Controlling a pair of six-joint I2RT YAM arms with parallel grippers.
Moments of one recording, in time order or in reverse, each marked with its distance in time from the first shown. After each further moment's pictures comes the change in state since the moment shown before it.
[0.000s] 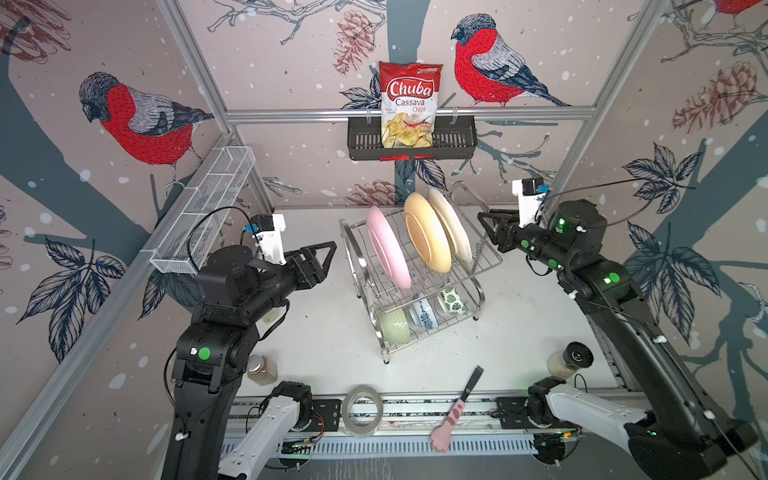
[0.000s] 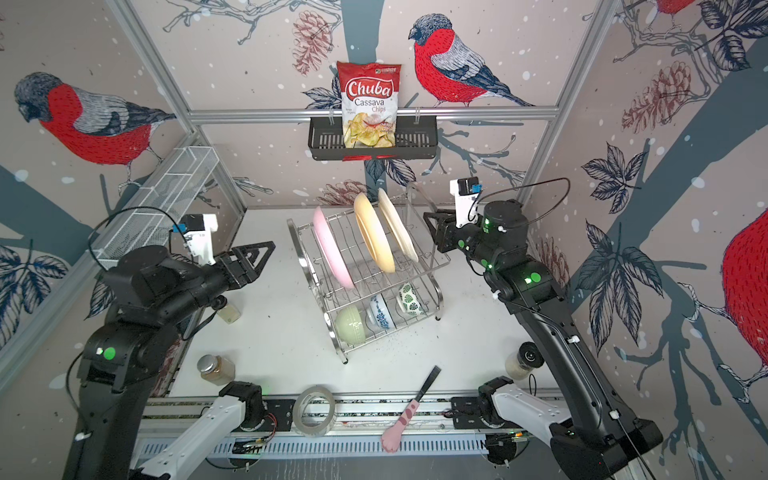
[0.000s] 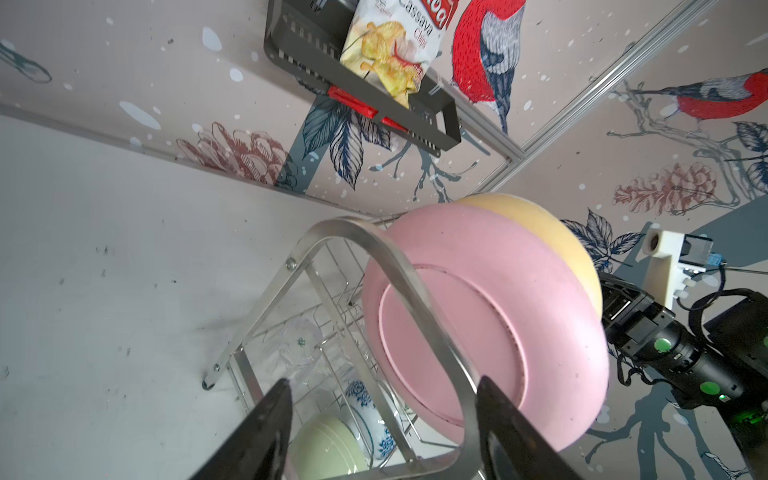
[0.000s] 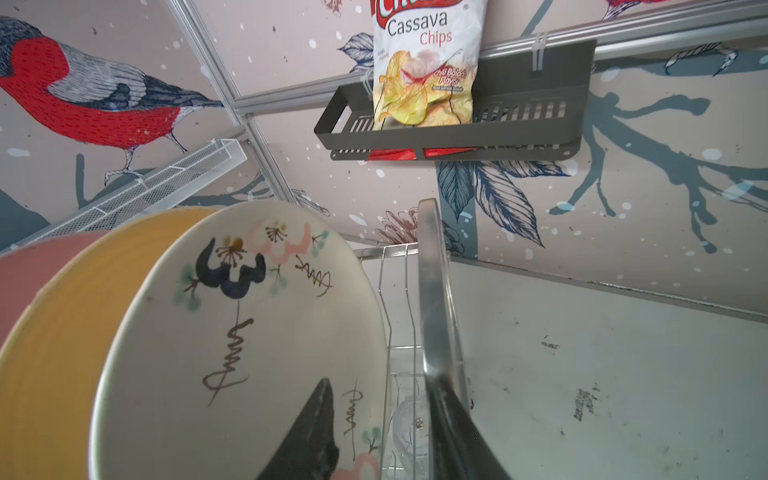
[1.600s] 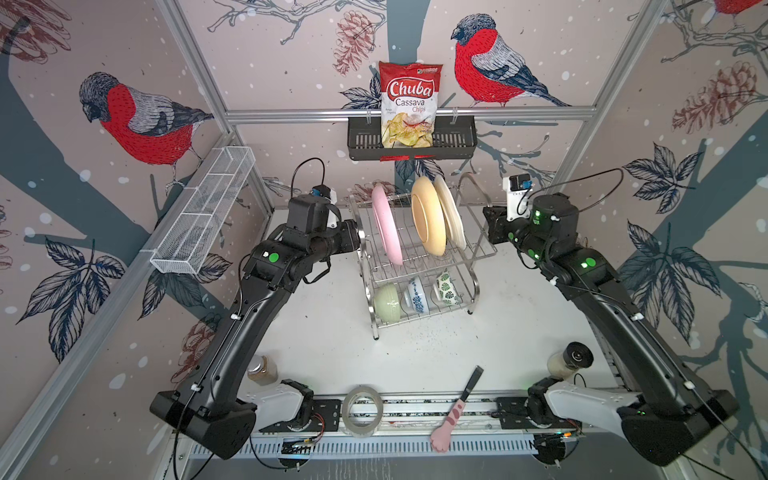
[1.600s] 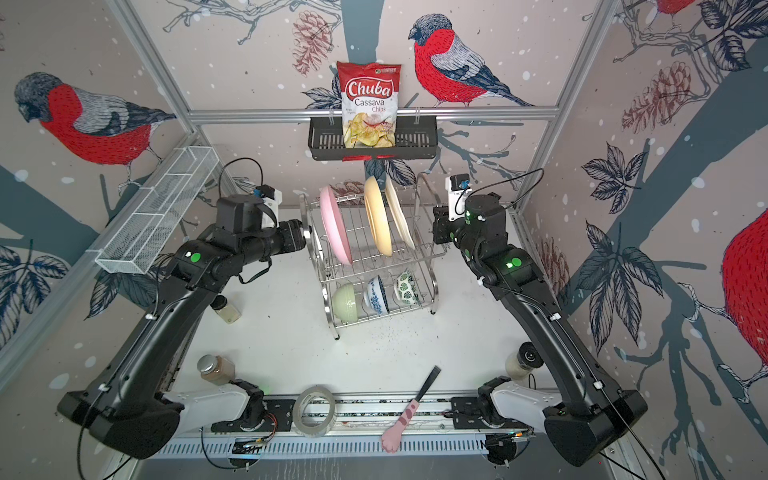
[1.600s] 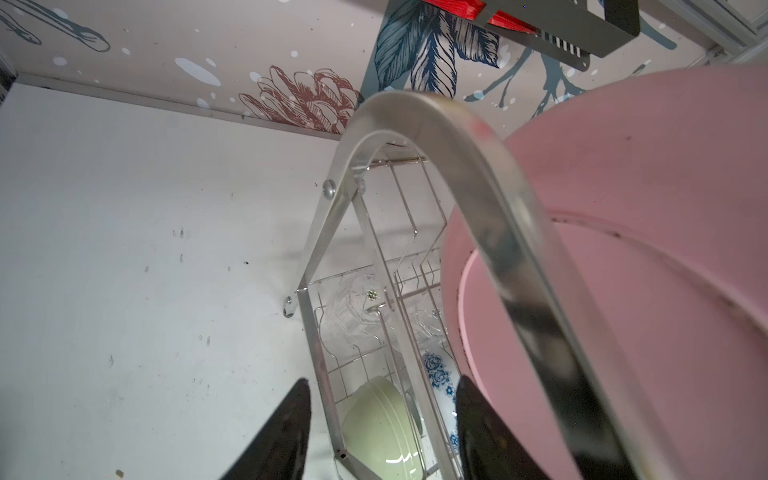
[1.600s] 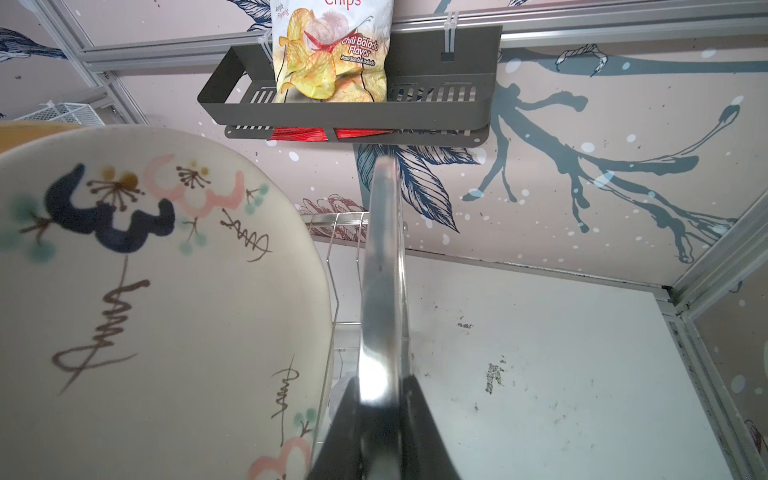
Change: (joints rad) left arm -0.211 0.464 0.214 -0.059 -0.343 0.126; right arm 0.038 0.109 0.020 0.013 0.241 -0.047
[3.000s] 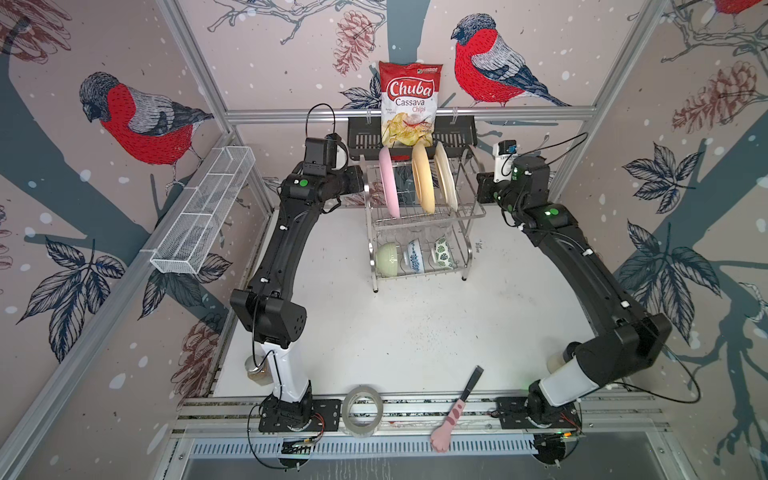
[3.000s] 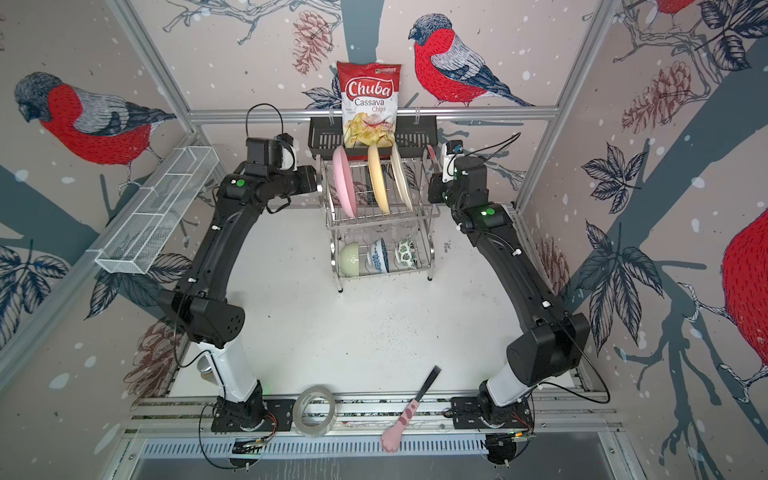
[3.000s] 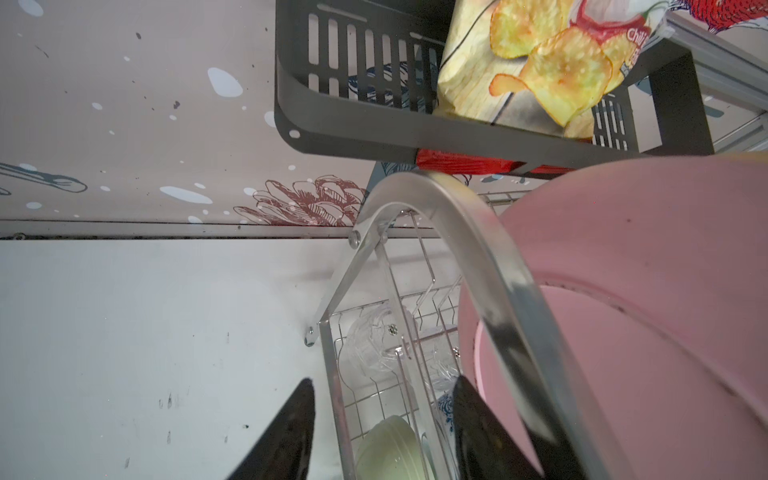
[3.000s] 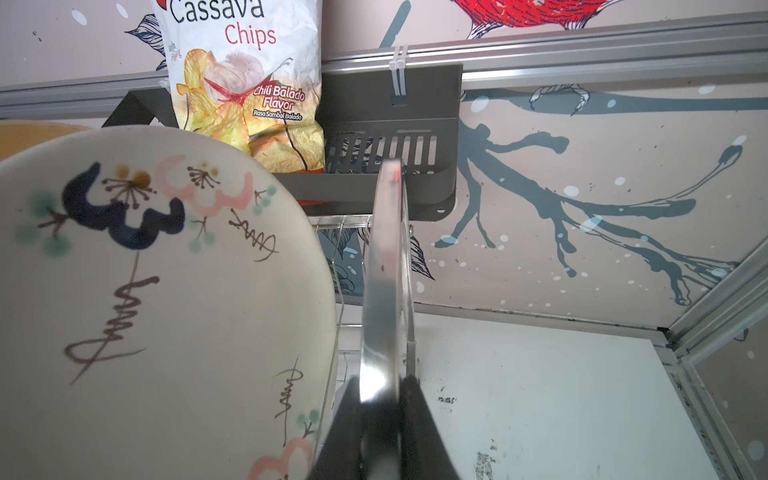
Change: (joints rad) left arm 0.153 0.644 0.685 0.010 0.124 0.134; right arm -0.125 0.397 0.308 0.111 -0.036 -0.007
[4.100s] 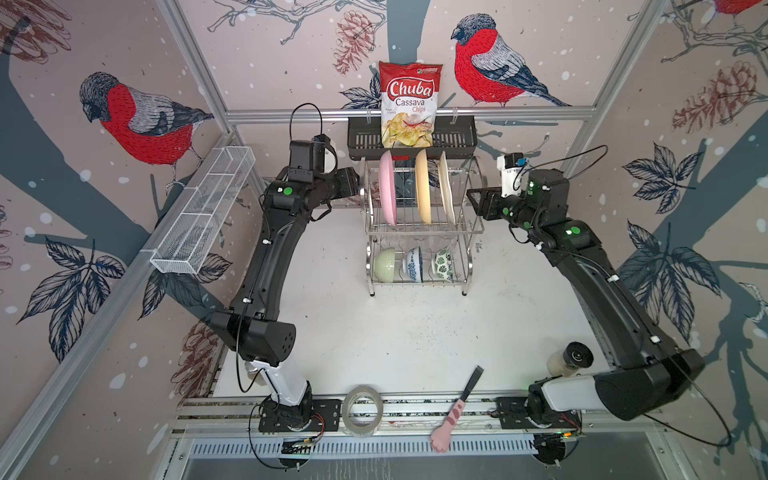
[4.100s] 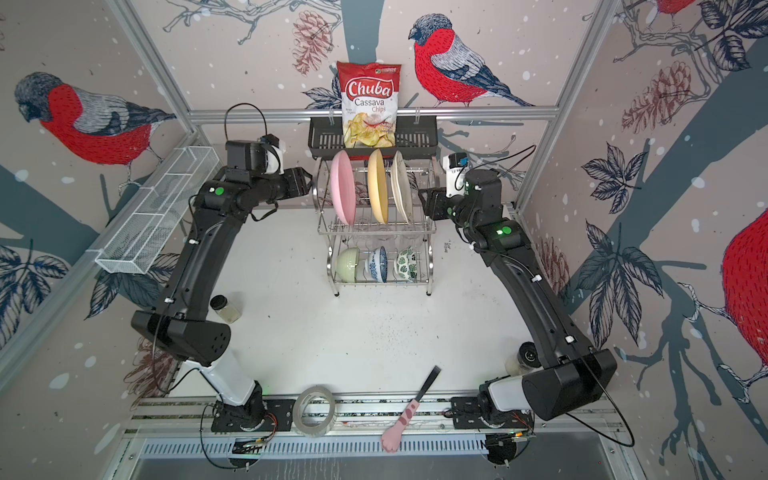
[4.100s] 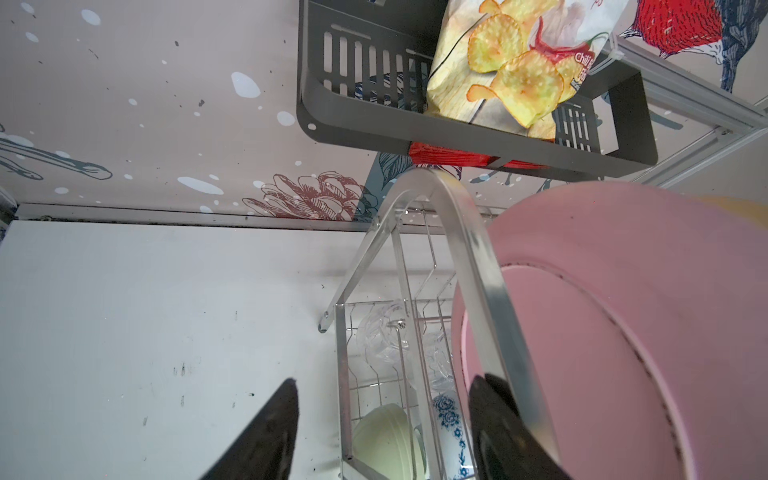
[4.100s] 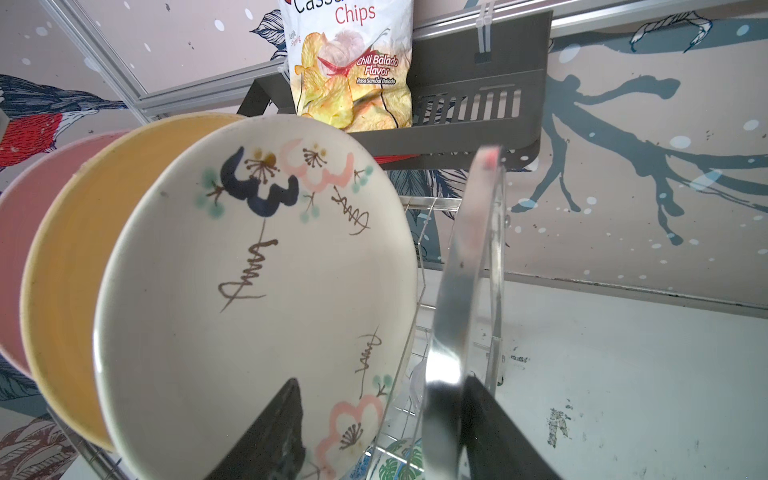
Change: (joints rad) left arm 0.017 -0.208 -0.176 -0.014 0.007 -0.016; right arm -0.002 -0.209 -0.152 -0.068 -0.208 0.084
